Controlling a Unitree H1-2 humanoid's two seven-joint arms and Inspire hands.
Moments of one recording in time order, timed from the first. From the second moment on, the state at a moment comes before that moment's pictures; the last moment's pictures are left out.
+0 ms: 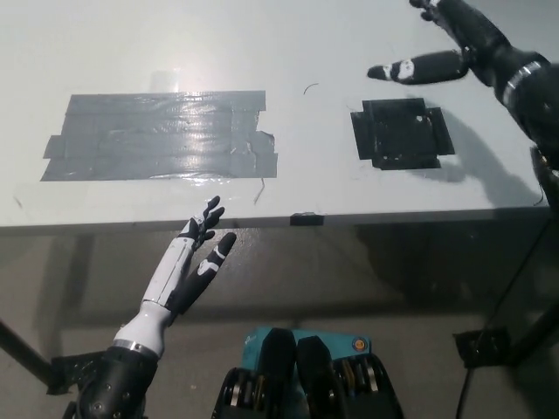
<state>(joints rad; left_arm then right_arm) -0.22 0.14 -0.11 0.04 0.20 -0.02 -0.08 -0.91 -0.38 0.23 0.22 -0.12 0.39 0.28</state>
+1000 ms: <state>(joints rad) 0.00 0.13 -0.11 0.05 0.20 -0.11 -0.08 -0.09 -0.17 0.13 0.03 -0.07 0.09 0.22</state>
